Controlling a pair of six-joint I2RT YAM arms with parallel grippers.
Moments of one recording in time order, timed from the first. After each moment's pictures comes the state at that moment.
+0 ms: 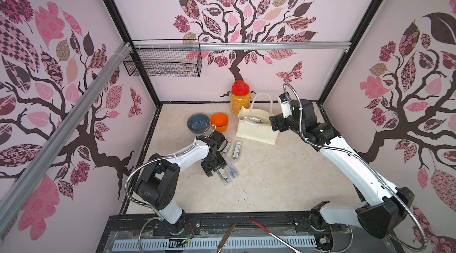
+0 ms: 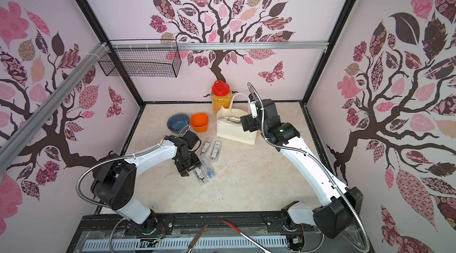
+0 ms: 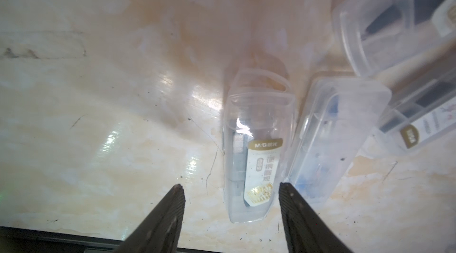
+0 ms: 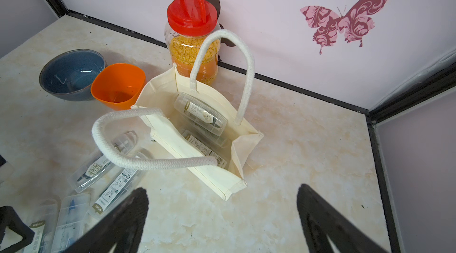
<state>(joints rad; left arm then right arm) -0.54 1.64 1.06 -0.93 0.16 -1.07 0.46 1.30 1.32 -0.55 0.18 -0.02</state>
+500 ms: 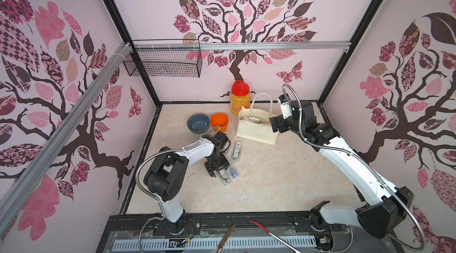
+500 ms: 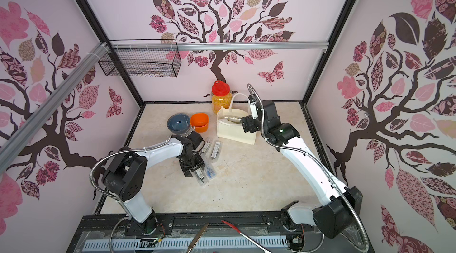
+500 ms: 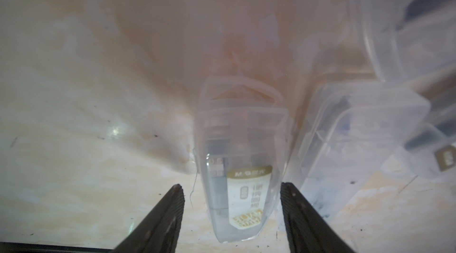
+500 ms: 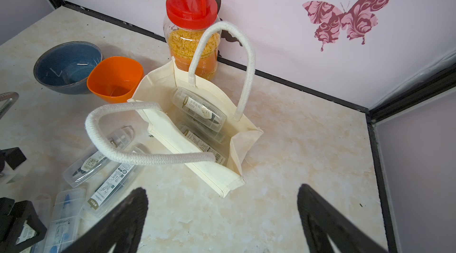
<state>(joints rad) -0.54 1.76 1.09 -0.91 0.21 -1.05 0.45 1.30 1.31 -0.55 0.18 -0.03</state>
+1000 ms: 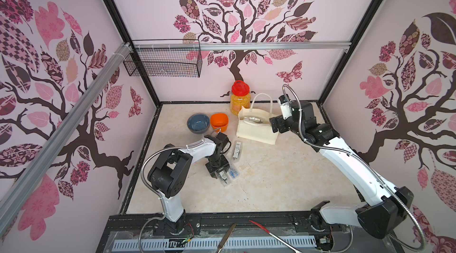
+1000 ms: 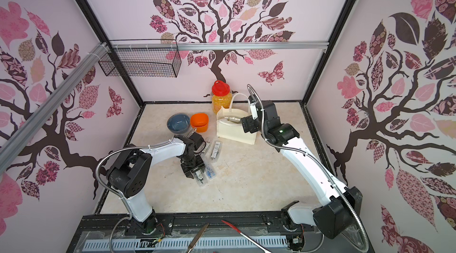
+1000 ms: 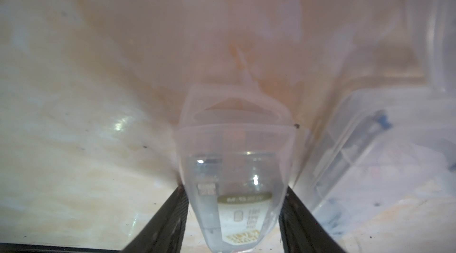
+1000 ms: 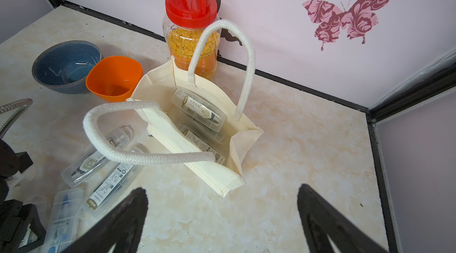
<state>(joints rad) -0.54 1.80 1.10 -0.91 0.24 -1.04 0.45 1.30 1.30 -0.54 0.18 -0.03</state>
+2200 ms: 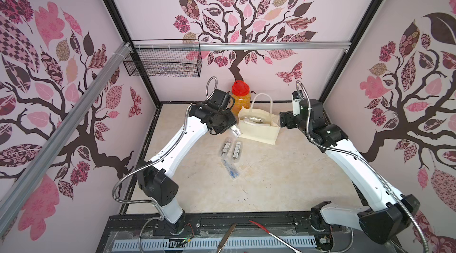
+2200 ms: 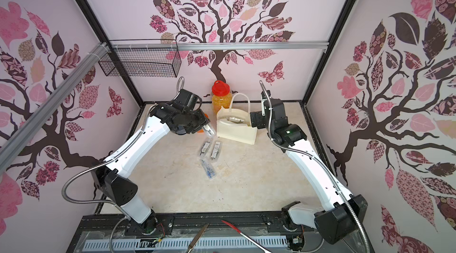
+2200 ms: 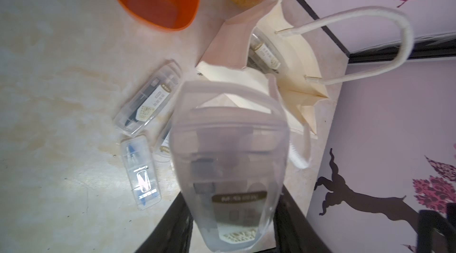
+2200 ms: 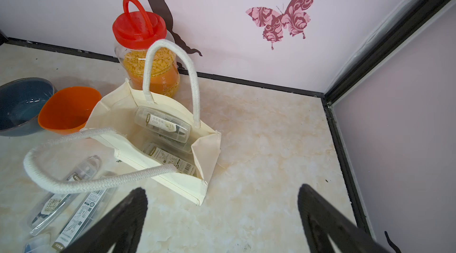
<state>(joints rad) -0.55 1.74 1.90 -1.05 0.07 -1.01 0.39 1.25 1.30 -0.54 0.30 0.04</state>
